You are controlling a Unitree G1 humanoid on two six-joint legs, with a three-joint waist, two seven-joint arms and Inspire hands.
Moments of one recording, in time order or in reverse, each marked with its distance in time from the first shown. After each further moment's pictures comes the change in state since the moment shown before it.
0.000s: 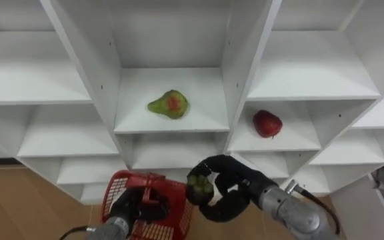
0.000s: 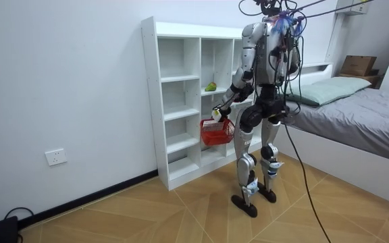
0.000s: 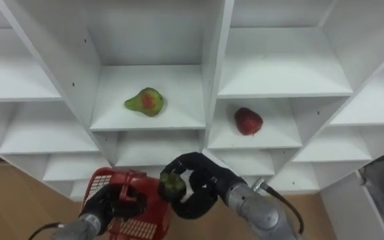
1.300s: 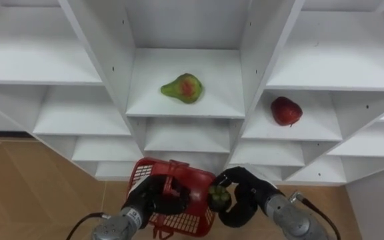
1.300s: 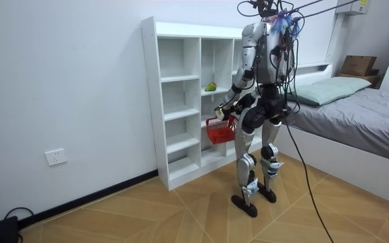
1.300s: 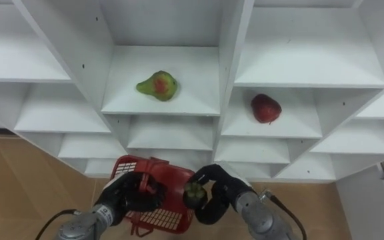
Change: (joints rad) left arm -0.010 0.015 -0.111 -0.046 -0.064 -0.084 -0.120; right arm -0.101 0.041 0.015 0.351 -0.086 -0.076 -0.183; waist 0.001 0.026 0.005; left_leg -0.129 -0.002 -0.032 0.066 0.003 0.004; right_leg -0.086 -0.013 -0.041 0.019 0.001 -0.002
